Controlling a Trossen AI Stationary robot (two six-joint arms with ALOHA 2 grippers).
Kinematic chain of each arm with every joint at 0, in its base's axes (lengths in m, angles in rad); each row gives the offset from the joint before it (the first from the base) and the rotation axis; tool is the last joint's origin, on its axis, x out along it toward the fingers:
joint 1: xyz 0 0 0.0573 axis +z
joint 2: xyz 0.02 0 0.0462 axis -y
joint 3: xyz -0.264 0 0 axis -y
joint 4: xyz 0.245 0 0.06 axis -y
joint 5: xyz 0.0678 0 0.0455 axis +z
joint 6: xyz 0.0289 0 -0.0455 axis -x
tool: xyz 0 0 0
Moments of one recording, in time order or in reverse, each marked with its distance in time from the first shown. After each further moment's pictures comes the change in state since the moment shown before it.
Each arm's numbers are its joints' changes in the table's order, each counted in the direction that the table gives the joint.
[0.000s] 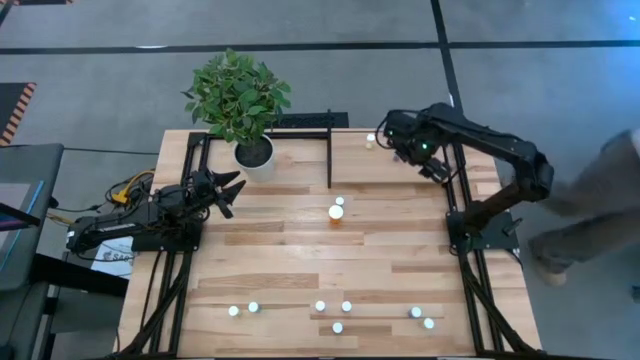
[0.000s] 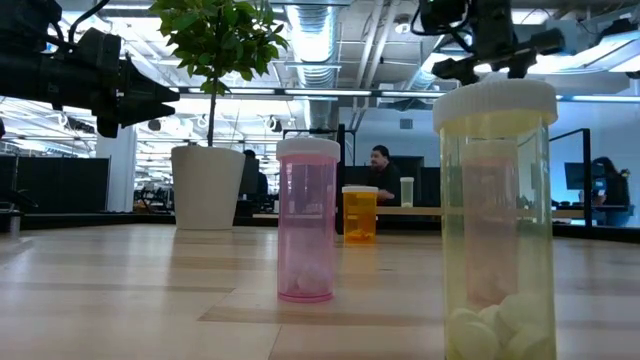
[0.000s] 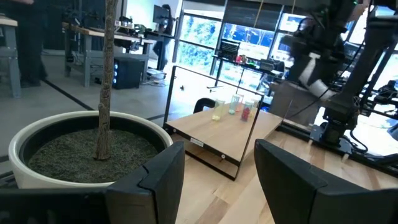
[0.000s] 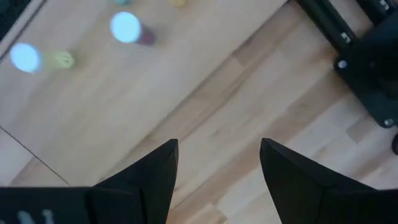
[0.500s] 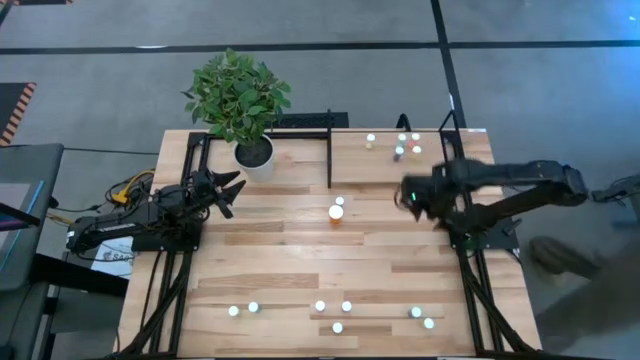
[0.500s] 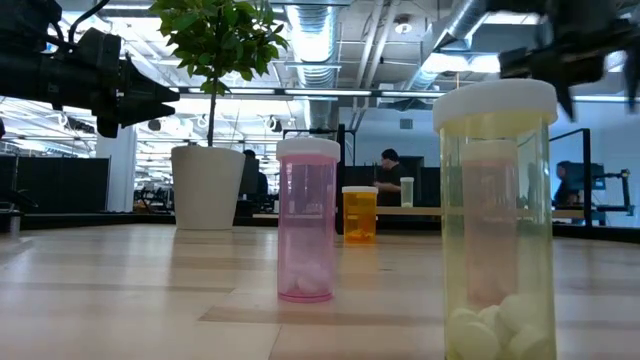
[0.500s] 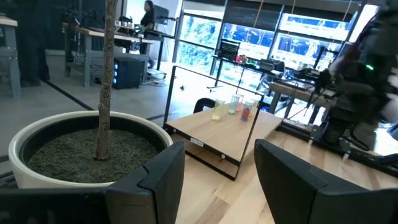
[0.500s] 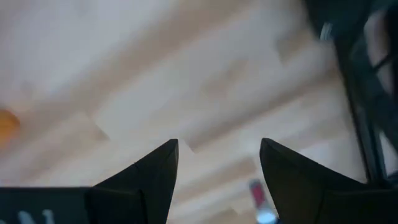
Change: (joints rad) left arm 0.000 0.000 0.000 0.000 0.000 0.000; right arm 0.471 0.327 -0.482 0.228 0.338 -0.273
